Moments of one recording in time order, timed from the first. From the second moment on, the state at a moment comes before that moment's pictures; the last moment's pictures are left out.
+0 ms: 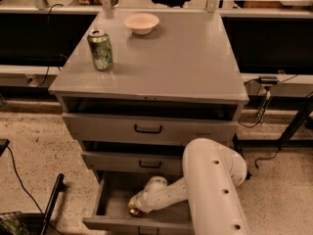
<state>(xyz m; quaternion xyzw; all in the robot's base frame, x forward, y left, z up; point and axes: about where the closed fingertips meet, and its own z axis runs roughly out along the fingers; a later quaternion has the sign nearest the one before) 0.518 0.099 0.136 -0.96 0.15 -0.03 0.21</state>
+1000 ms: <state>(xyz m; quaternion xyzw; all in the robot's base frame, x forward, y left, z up) 0.521 0.110 0.212 -0.93 0.12 -0.08 0.32</state>
